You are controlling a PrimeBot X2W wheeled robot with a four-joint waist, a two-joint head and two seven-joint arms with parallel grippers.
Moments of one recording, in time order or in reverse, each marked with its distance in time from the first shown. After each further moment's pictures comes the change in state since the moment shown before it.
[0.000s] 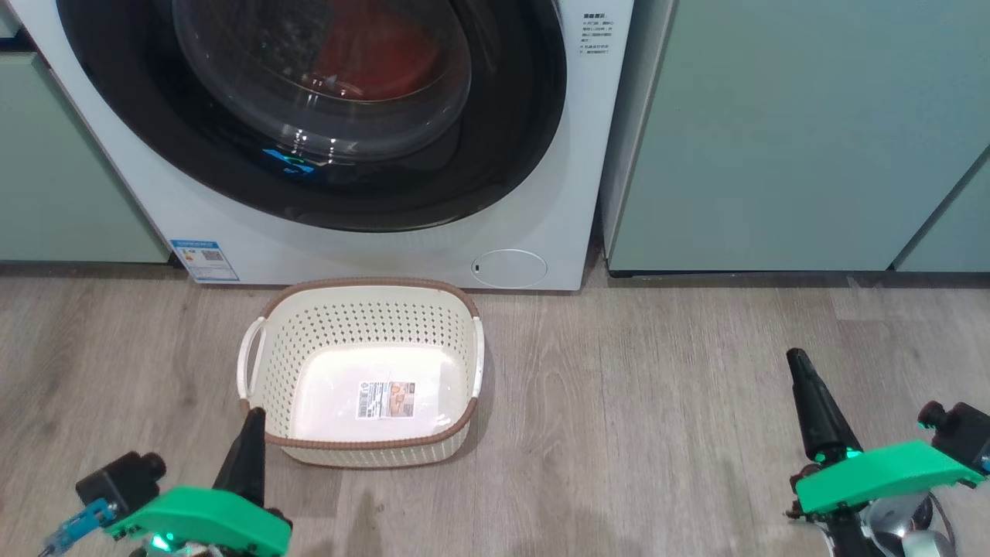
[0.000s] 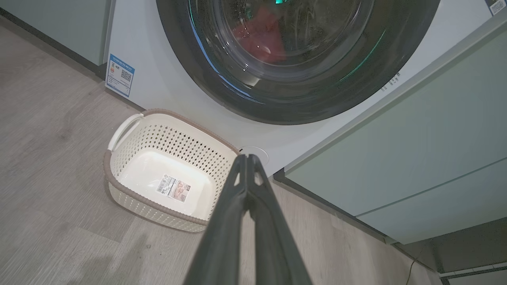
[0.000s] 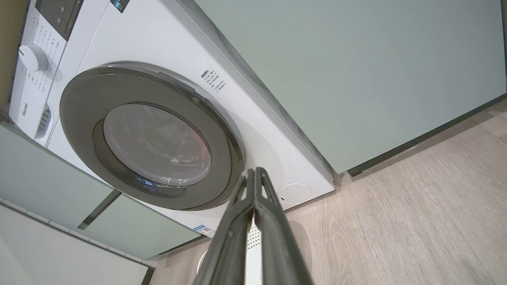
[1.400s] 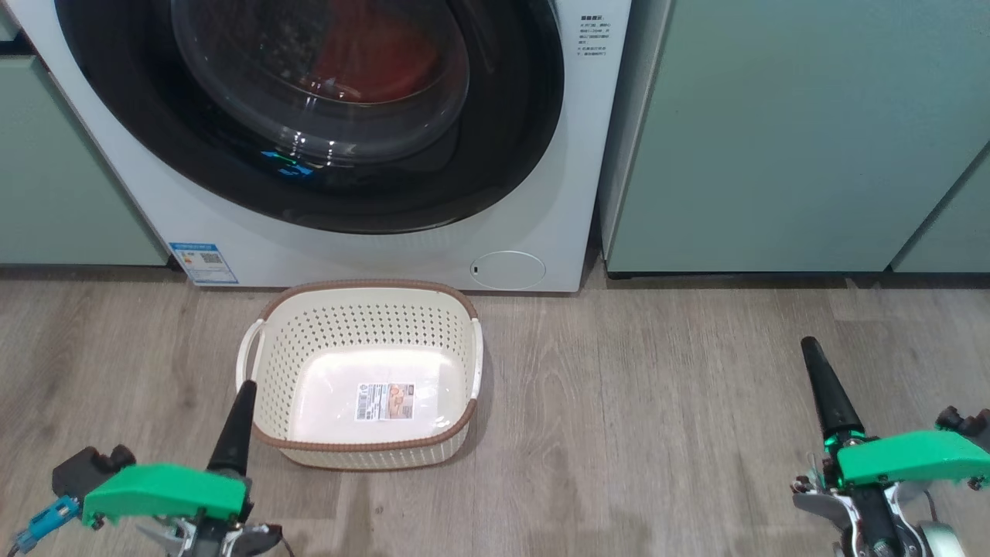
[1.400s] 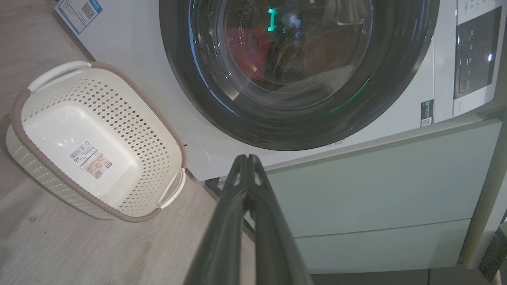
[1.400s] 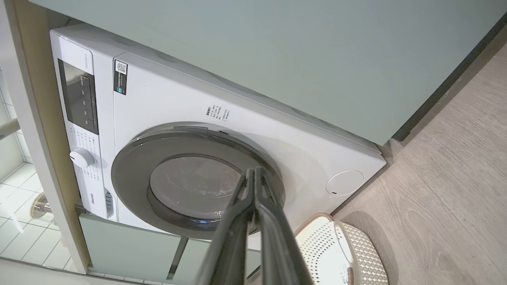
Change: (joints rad) left arm -0.081 -0.032 0.074 0.074 -0.460 -0.071 0.090; right arm -0.062 -0.002 -0.023 0.088 0.456 0.000 0.052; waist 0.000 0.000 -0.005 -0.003
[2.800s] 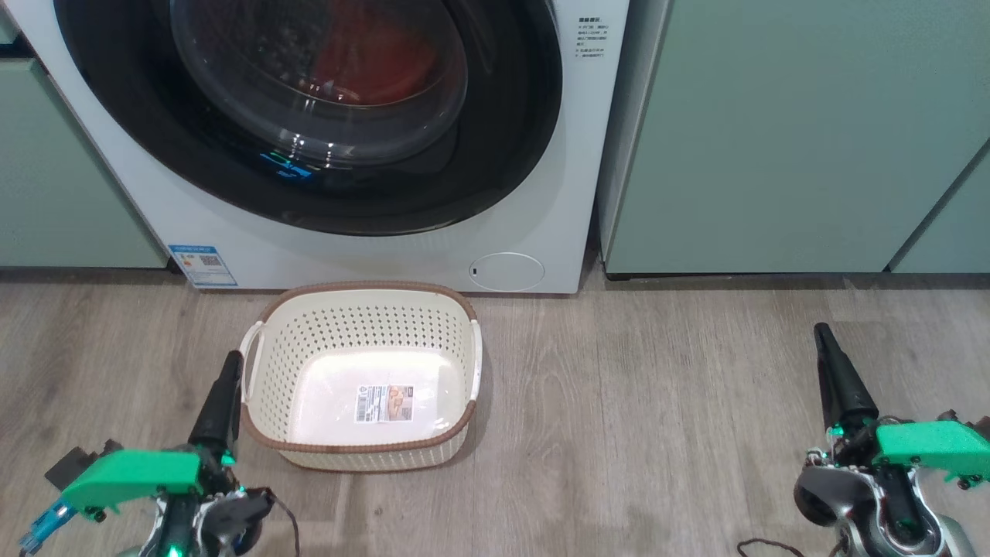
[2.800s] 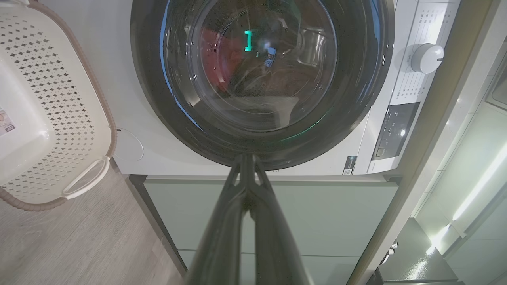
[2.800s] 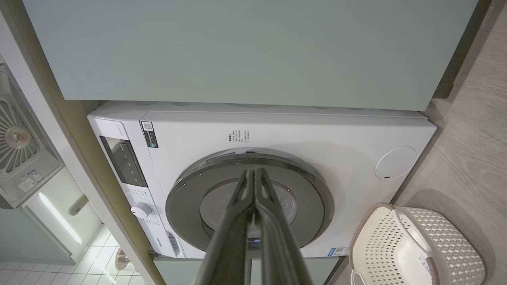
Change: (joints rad) left arm -0.070 -0.033 0.068 0.061 -0.366 -0.061 0.078; right arm -0.059 -0.001 -0.028 0.073 0.365 0.000 0.051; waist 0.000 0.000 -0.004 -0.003
